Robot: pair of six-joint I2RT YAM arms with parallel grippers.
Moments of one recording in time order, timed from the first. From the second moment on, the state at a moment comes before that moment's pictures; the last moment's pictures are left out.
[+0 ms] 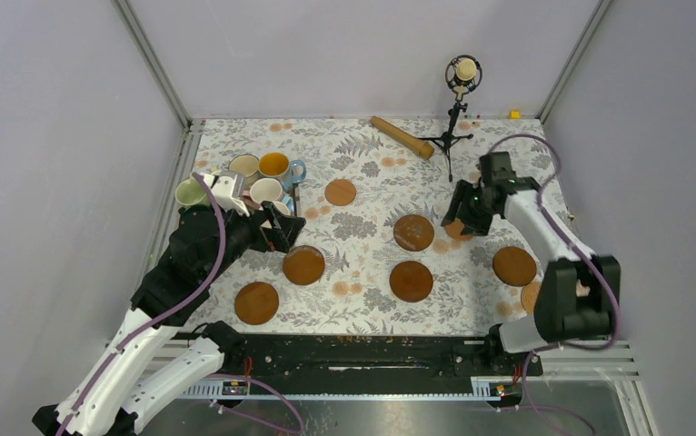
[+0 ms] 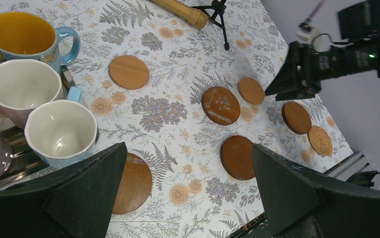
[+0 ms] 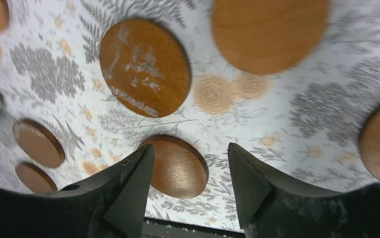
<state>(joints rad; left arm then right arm) -0.59 0.63 0.90 -0.50 -0.03 -0.44 0.12 1.54 1.11 -0.77 -0.22 0.45</state>
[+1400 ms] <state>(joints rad) -0.59 0.68 0.90 -0.50 -0.03 -0.44 -0.56 1.00 0.52 -0.68 0.33 0.79</state>
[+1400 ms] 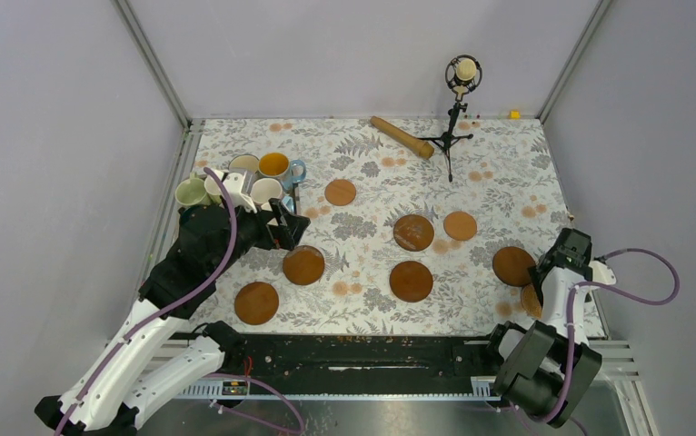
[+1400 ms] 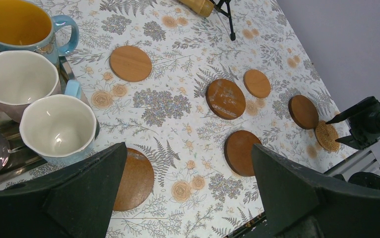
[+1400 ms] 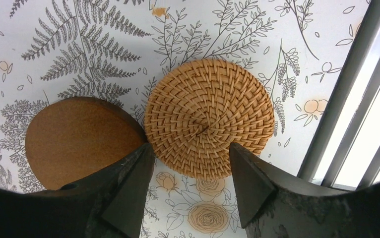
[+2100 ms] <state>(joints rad) -0.59 0.68 0.90 -0.50 -0.03 -0.44 -0.62 1.07 0.49 -0.60 0.30 0.79</state>
